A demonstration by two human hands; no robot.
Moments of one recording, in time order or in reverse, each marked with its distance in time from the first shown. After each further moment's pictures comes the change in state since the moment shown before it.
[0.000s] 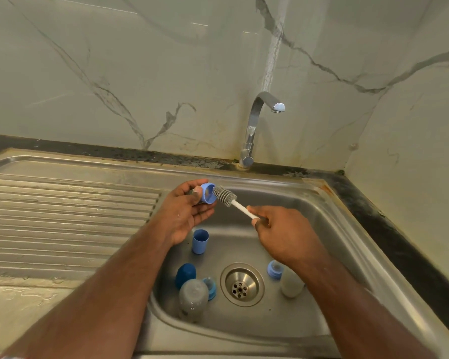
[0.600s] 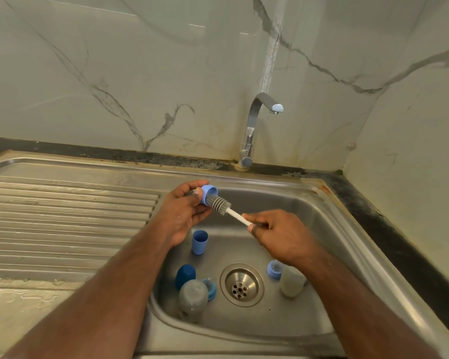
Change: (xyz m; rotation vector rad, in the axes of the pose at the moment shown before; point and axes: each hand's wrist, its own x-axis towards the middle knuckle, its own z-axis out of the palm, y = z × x) left_hand -0.001 0.000 -0.001 0.073 -0.003 0.046; right_hand 0.004 0.007 0.005 0.172 -0.113 0.016
